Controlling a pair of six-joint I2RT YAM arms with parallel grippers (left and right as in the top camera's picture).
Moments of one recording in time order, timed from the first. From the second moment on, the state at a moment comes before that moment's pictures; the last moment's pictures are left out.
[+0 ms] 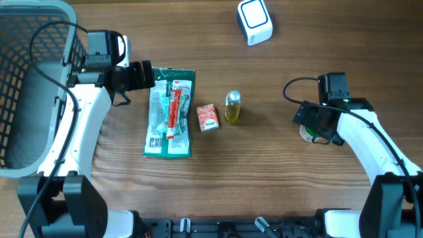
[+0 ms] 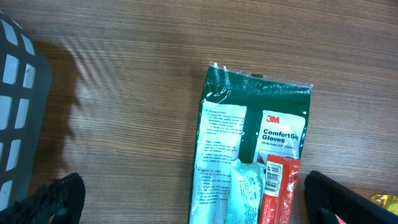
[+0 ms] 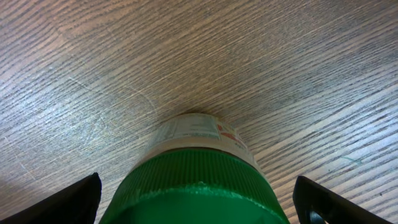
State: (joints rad) left arm 0.00 1.60 1.28 -0.73 0.04 -0.15; right arm 0.02 1.52 0.88 -0.74 0.12 0.52
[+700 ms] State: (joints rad) left arm 0.00 1.60 1.28 -0.73 0.04 -0.15; right arm 0.32 1.49 1.41 -0.96 -0.11 0.53
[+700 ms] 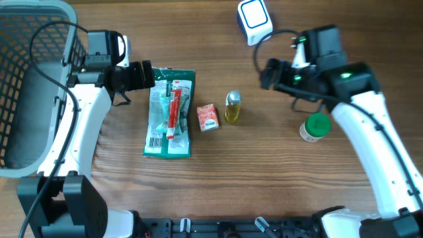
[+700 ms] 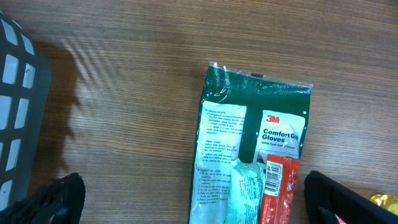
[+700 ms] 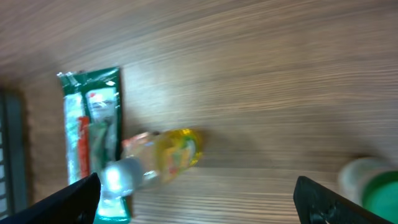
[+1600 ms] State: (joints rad) left arm 0.00 1.60 1.28 -0.73 0.04 -0.15; right arm 0.62 1.76 1.41 -0.88 0.13 0.70
